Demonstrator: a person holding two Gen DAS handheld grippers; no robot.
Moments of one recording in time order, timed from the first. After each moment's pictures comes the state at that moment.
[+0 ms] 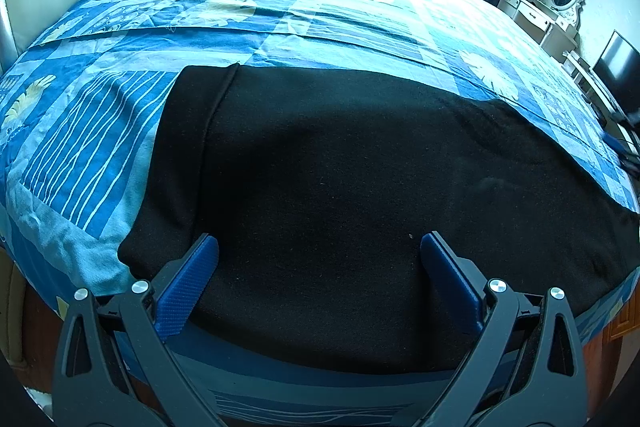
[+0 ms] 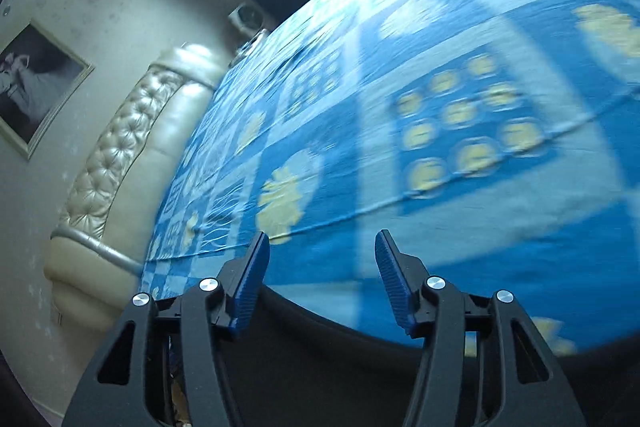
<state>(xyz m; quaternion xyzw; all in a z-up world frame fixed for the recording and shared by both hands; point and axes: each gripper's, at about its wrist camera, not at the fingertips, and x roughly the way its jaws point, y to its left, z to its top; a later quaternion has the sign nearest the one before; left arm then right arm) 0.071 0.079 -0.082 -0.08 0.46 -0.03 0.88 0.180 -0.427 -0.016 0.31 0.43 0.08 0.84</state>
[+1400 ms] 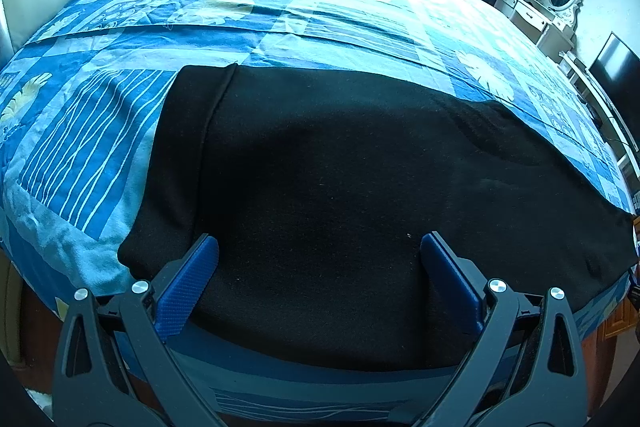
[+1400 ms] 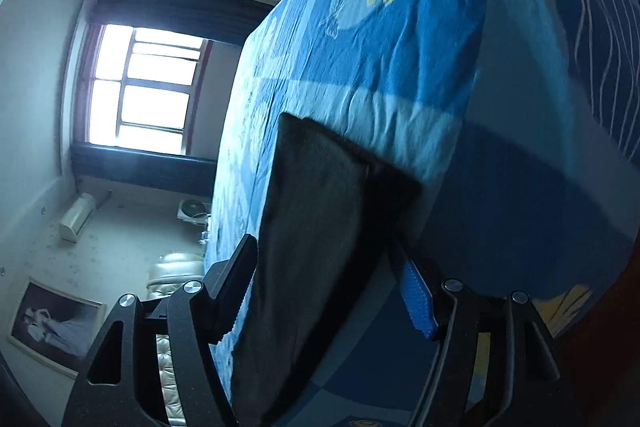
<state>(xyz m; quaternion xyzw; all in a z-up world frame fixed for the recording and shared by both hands) 0.073 0.085 -0.080 -0.08 0.47 -0.04 0.88 -0.125 -0.647 -0.080 0.59 0.26 -0.12 0.76</state>
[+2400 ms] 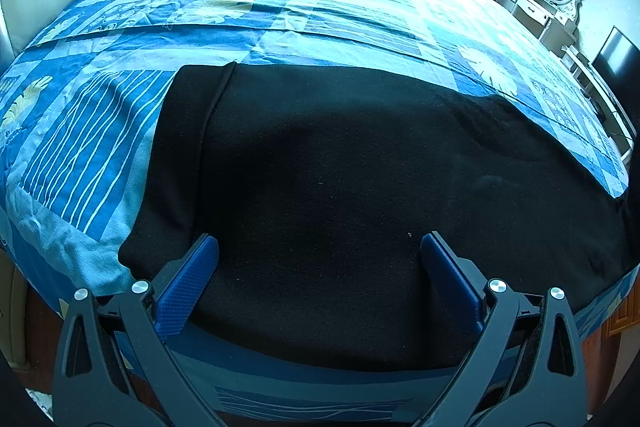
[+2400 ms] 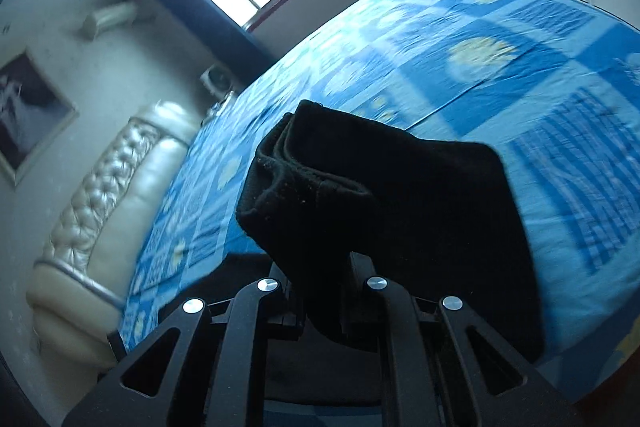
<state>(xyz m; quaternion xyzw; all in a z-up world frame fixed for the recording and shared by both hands) 0.076 0.084 -0.083 -0.07 0.48 -0.04 0.88 0.034 -0.393 0.012 0.30 0.37 0.01 0.88</state>
